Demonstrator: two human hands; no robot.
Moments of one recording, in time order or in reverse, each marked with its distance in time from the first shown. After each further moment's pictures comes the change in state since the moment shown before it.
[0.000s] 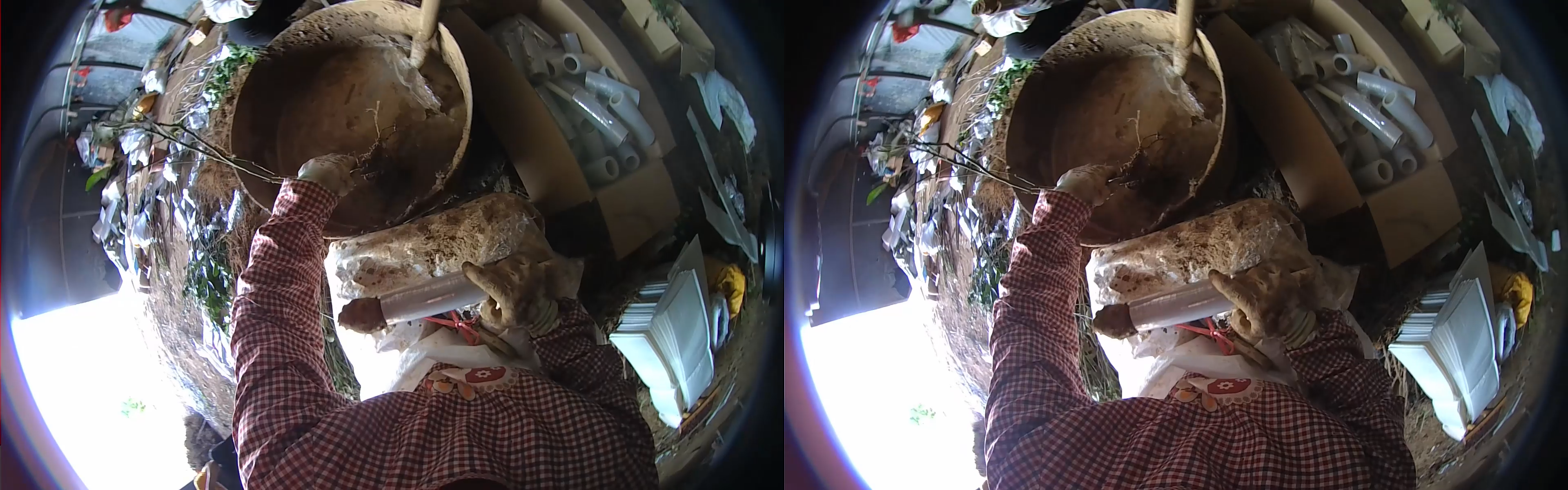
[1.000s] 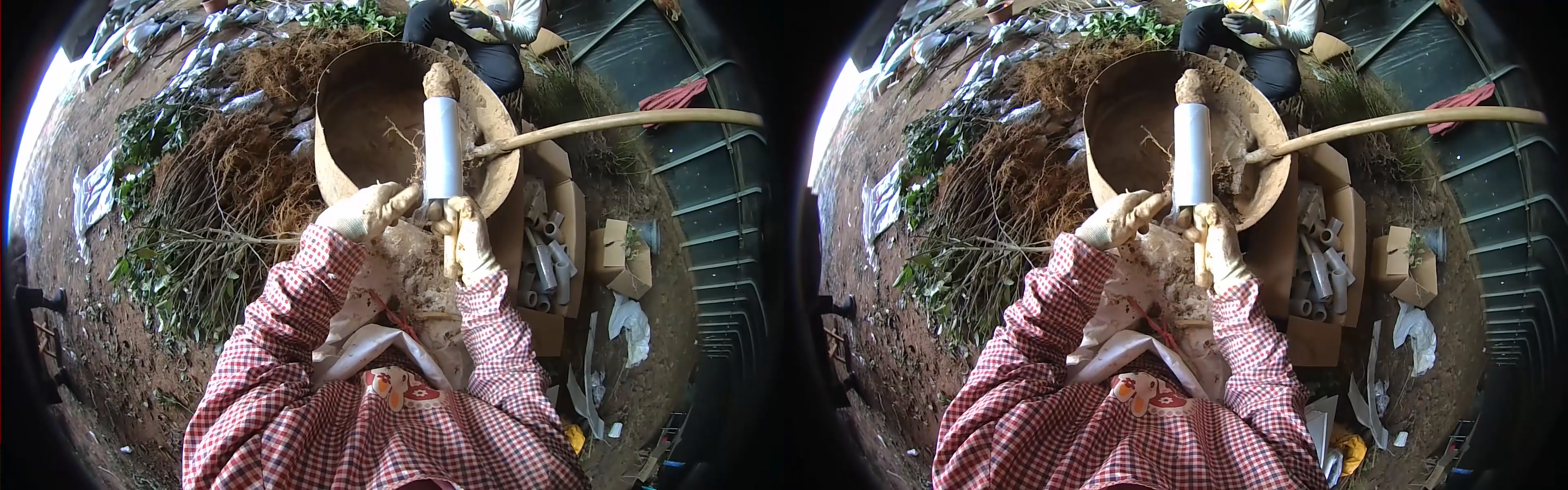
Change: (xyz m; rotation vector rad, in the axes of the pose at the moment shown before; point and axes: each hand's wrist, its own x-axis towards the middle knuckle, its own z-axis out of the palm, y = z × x) left_hand -0.183 0.054 0.081 -1.349 0.735 0.081; right_hand 0.157 -0.051 0.043 1.318 -0.166 0.635
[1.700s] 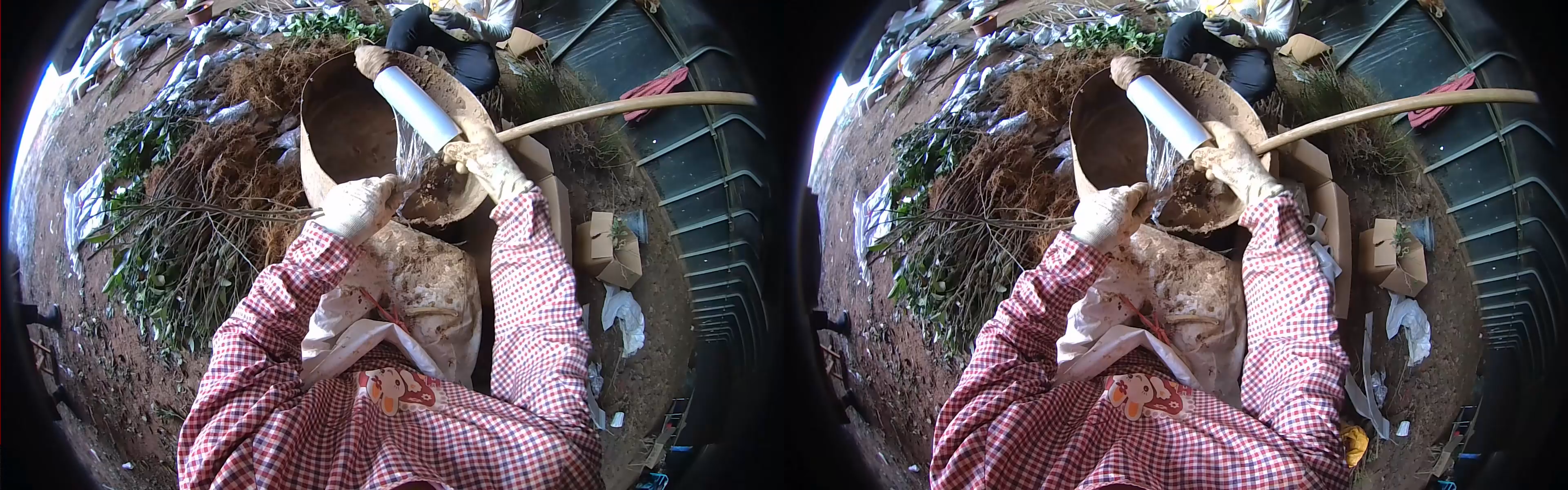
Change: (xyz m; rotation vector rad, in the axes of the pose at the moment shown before) left_hand -0.013 0.040 0.003 0.538 0.269 0.245; right_hand 0.075 -0.117 0.014 -0.956 -0.161 -0.028
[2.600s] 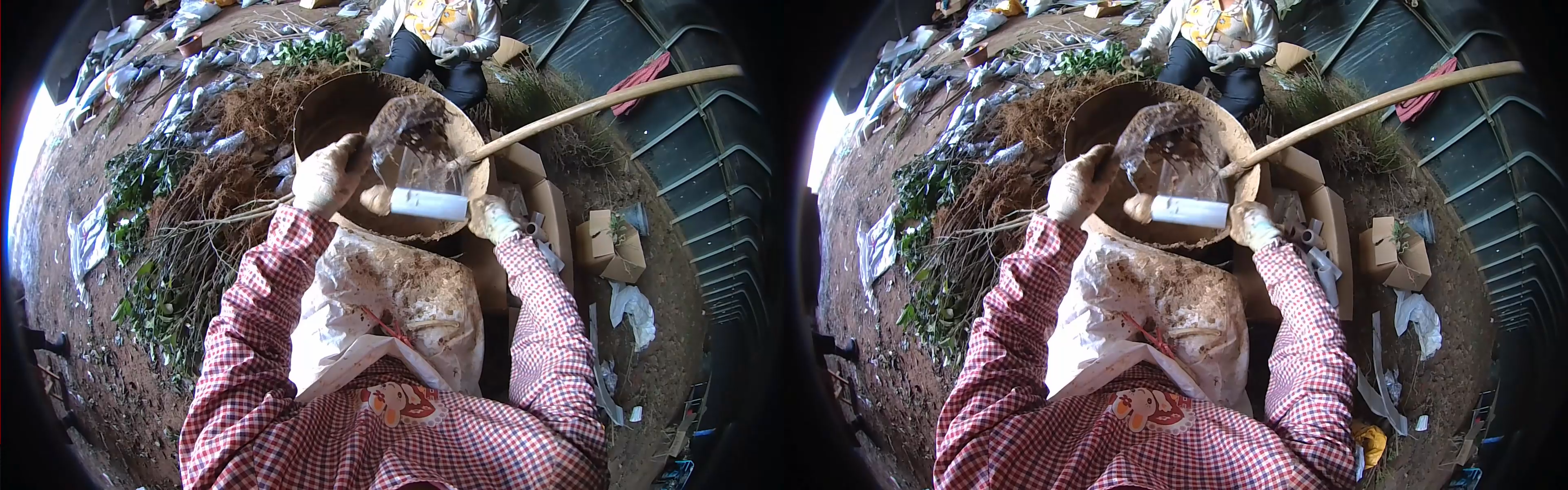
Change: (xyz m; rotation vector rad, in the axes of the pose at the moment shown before) left_hand 0.040 -0.018 -0.052 -0.108 0.333 -0.080; right_hand -0.031 0.134 -0.030 -1.391 -0.061 0.098
